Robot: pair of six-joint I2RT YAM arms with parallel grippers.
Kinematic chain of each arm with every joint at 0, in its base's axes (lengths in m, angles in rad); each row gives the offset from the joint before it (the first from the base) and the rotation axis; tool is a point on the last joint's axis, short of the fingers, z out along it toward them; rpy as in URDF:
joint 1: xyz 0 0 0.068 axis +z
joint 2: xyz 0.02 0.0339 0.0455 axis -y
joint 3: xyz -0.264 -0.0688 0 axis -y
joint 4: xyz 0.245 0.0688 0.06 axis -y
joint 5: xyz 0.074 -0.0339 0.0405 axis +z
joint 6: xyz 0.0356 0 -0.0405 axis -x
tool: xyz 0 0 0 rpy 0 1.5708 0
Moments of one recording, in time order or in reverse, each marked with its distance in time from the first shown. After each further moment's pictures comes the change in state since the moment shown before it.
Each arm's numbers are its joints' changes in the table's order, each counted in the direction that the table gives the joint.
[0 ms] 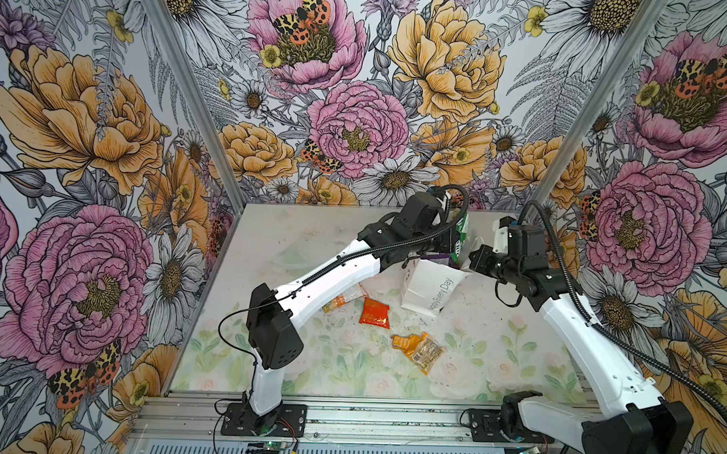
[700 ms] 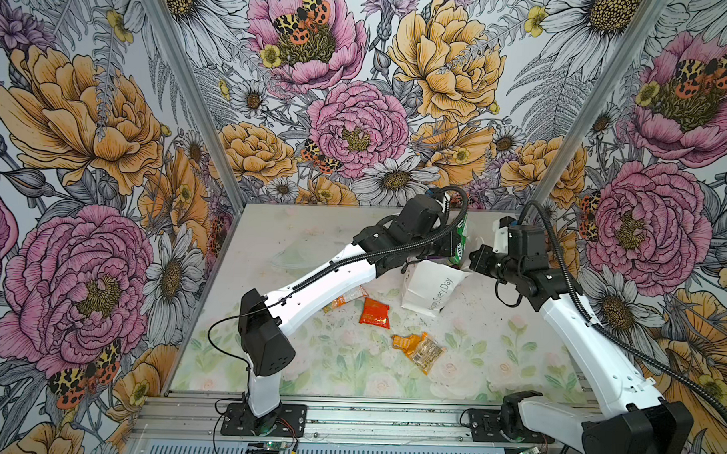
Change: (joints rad) left arm -0.013 0.004 -0.009 -0.029 0.018 0.048; right arm 0.000 0.002 -0.001 0.000 0.000 0.000
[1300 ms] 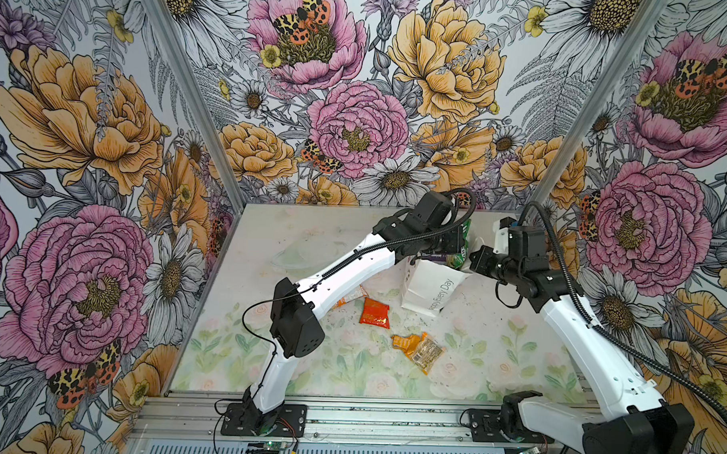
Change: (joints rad) left arm 0.030 -0.211 0.254 -0.153 -0.089 0.021; right arm 0.000 0.007 -0.006 0.000 0.000 0.000
